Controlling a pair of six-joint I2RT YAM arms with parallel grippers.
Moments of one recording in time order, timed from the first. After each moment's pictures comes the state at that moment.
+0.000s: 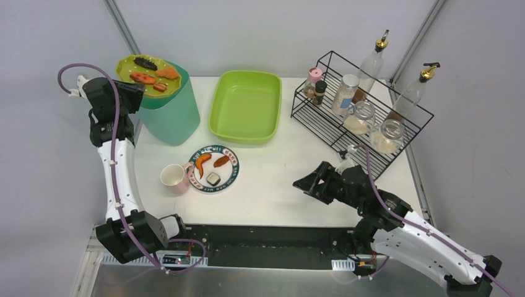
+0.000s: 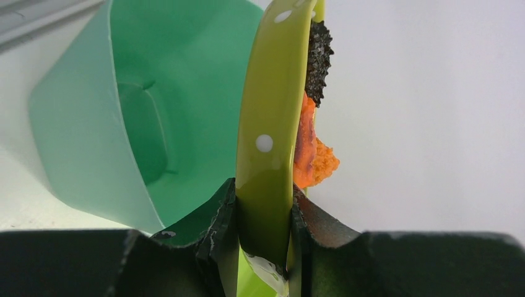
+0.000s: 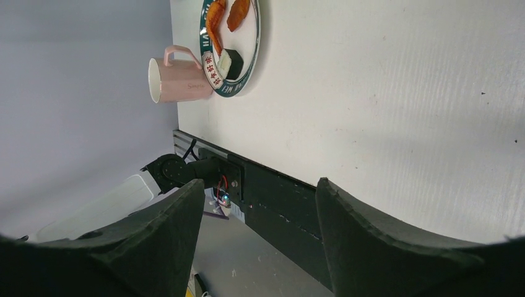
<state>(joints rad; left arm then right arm) 0.38 1.18 1.25 -0.33 0.12 -0.99 0.91 0.54 0.56 -0.53 0.04 1.18</state>
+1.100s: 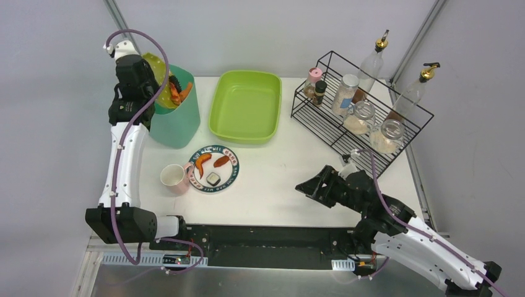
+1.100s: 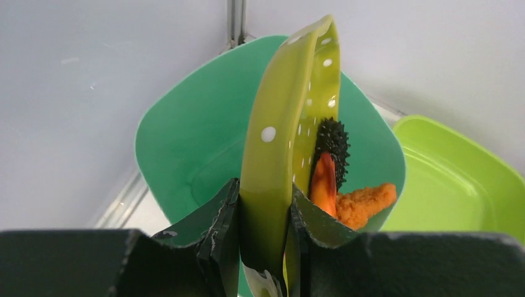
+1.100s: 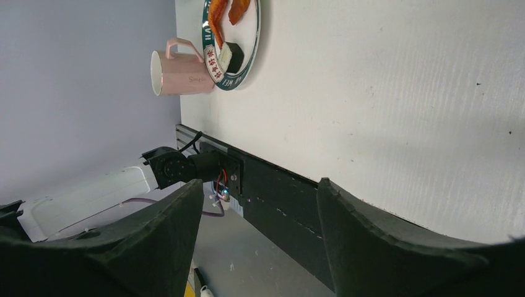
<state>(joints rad) 0.08 1.30 1.49 -0.50 -0.36 -0.27 0.91 0.45 0.51 -0.54 0.02 1.18</state>
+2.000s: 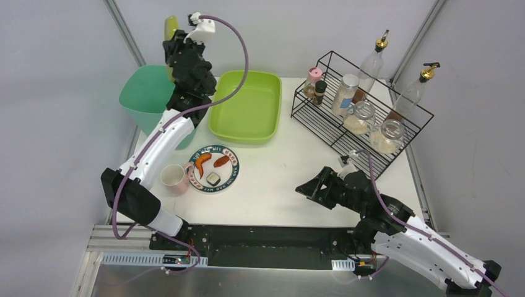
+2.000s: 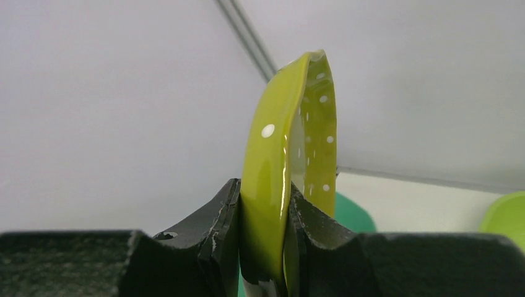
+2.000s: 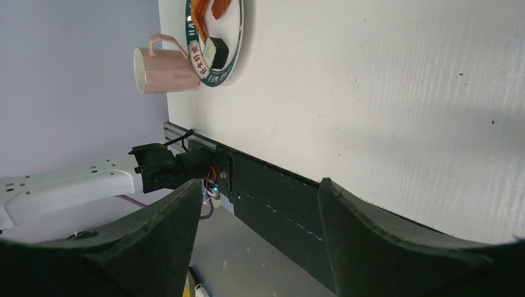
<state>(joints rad) -0.40 1.49 1.51 0.32 -0.98 0.81 0.91 0.45 0.51 -0.58 0.02 1.18</state>
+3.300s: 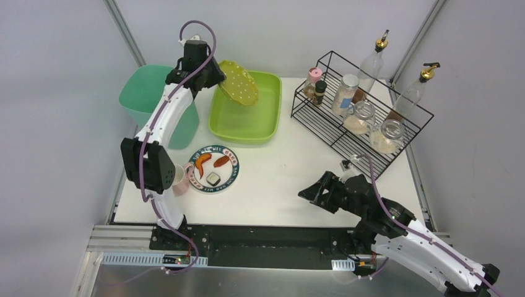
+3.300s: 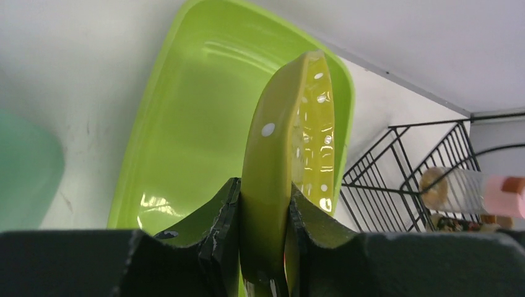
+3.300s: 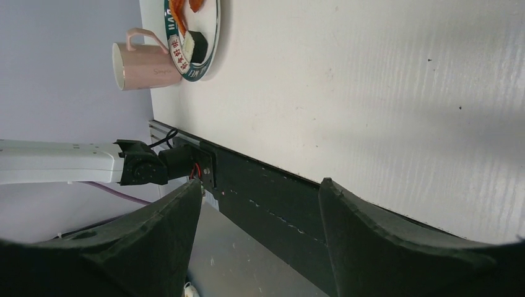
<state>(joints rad) -0.25 1.78 1.82 -0.54 -0.06 -0.59 0.91 0.39 0.46 -0.62 0.03 1.18</state>
